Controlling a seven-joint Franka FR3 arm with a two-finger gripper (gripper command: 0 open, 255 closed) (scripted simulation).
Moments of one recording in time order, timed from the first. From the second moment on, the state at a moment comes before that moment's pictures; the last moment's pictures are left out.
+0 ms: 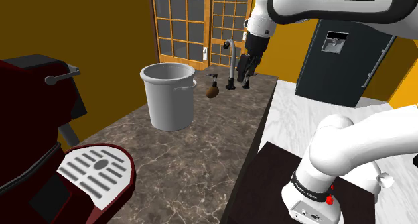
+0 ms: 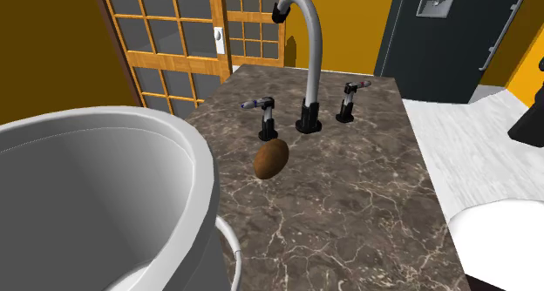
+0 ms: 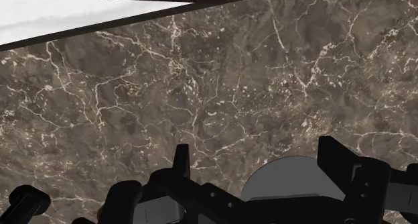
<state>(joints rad) 0.01 -0.80 -0.02 -2.36 0.01 1.70 -0.07</state>
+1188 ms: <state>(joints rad) 0.14 -0.29 -0.35 -2.18 -0.08 1.99 -0.89</state>
